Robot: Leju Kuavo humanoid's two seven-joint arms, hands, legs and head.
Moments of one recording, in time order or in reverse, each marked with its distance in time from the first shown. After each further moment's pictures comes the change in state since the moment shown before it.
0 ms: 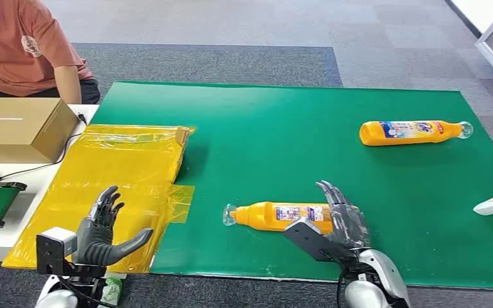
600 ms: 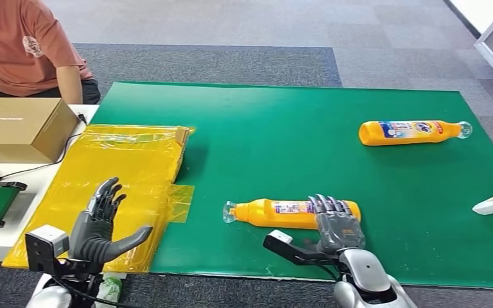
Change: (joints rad) left arm -0.009 -0.033 0.023 -0.076 -0.017 -0.107 -0.003; right arm -0.099 -0.017 0.046 0.247 0.408 0.007 0.132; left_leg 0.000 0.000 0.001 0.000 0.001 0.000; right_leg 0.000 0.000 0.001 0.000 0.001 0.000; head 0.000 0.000
